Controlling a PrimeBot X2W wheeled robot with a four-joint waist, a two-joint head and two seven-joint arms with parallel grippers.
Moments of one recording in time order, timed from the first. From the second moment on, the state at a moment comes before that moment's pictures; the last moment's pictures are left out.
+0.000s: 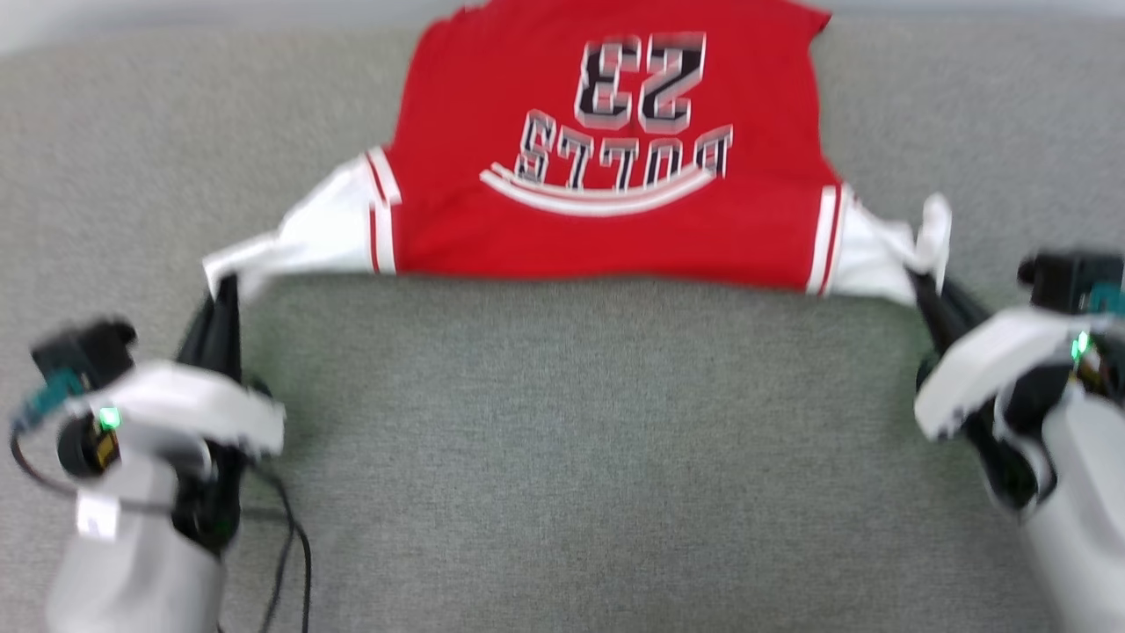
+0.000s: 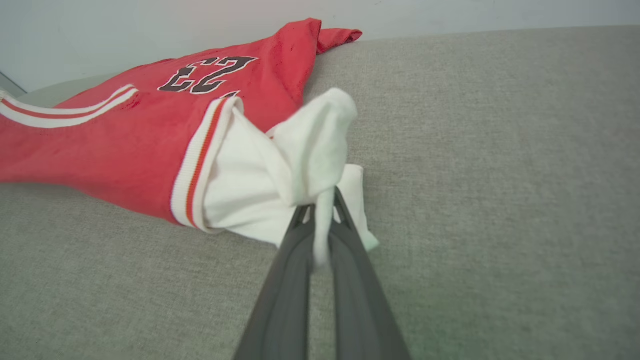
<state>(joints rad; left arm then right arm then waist) -0.51 0.33 -0.11 0.63 -0.68 -0.13 -0.26 -0.57 -0.32 0.23 0.60 0.53 0.13 -0.04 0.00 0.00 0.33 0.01</state>
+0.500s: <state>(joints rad) 0.00 0.24 -0.05 0.39 -0.60 -0.04 -0.26 -0.05 -0.26 0.09 0.35 0.55 0.13 0.03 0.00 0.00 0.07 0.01</state>
